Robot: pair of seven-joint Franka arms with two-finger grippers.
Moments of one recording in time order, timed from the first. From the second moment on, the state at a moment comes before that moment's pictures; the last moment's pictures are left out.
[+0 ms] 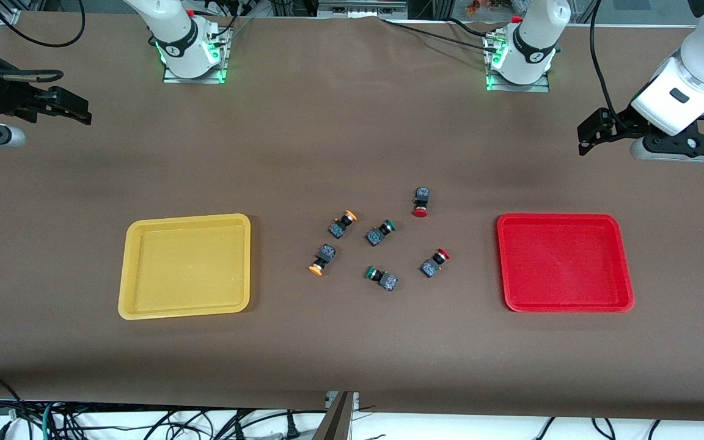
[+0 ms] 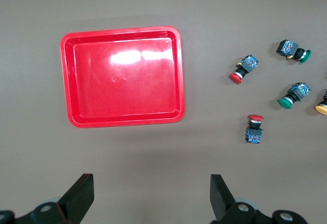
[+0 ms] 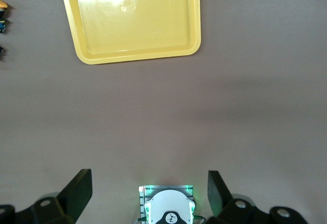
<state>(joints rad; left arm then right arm) -0.08 -0.04 -0.06 -1.68 0.01 1.64 -0.09 0.05 0.03 0.02 -1.51 -0.01 1.33 0.09</state>
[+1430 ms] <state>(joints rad) -0.08 -0.04 -0.06 -1.68 0.01 1.64 -0.09 0.06 0.11 0.03 -1.51 -0.01 1.37 0.09</state>
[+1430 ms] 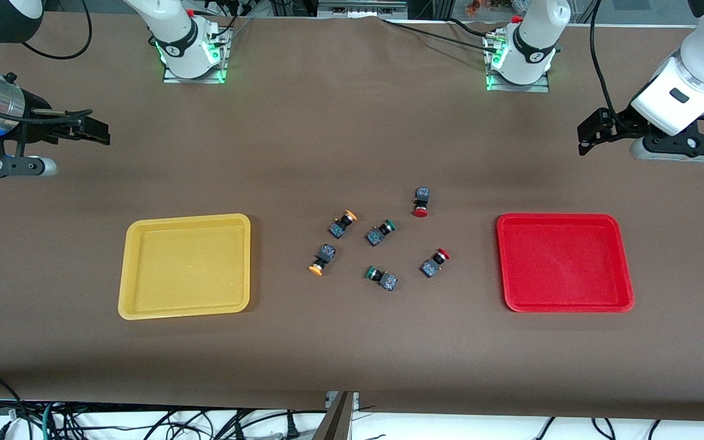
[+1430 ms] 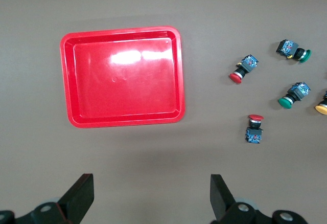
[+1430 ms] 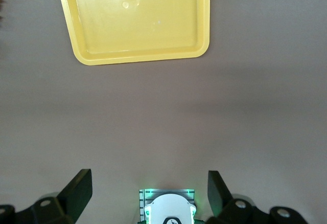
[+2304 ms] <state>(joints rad) -0.08 -0.04 -0.06 -1.68 0.01 1.64 -0.09 0.06 0.11 0.03 -1.50 -0.01 1.37 0.09</state>
